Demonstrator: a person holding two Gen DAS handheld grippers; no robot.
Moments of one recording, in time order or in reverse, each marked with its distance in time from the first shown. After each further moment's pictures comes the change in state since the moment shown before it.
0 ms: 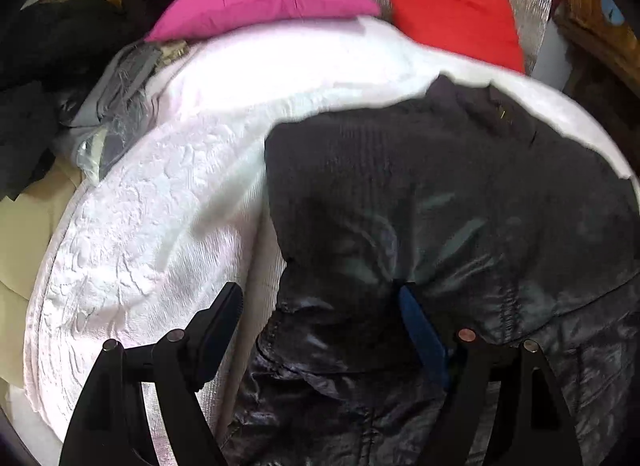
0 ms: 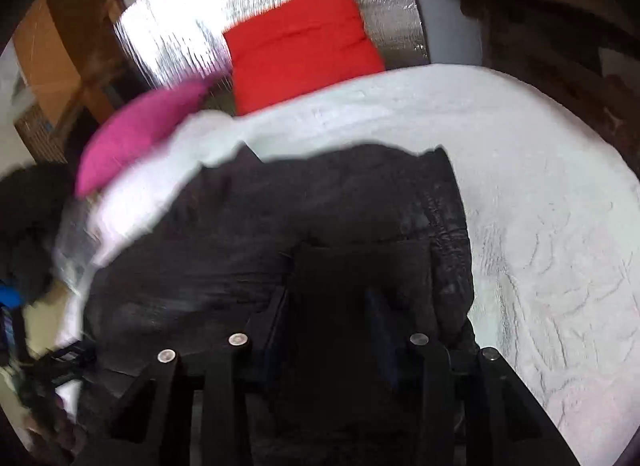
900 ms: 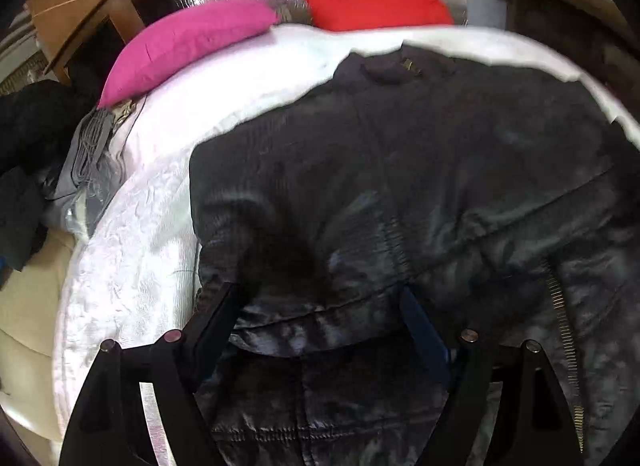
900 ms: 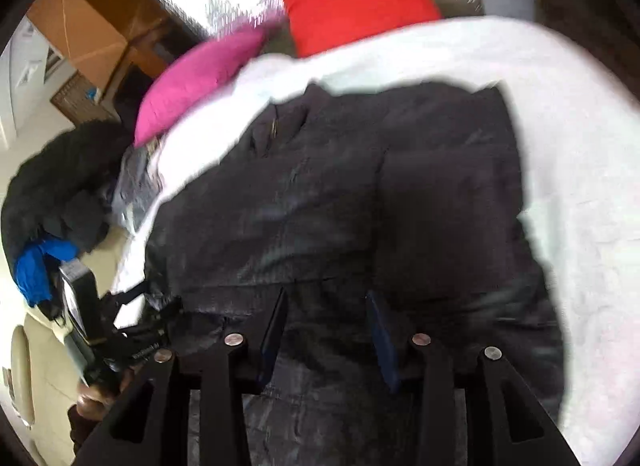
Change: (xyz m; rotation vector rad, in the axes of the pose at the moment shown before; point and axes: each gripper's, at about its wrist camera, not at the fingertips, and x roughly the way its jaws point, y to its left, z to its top) left arm -0.025 -0.076 -0.041 0.269 -0.028 0.002; right arm -0.030 0.015 -0.026 -0.045 0.214 0.173
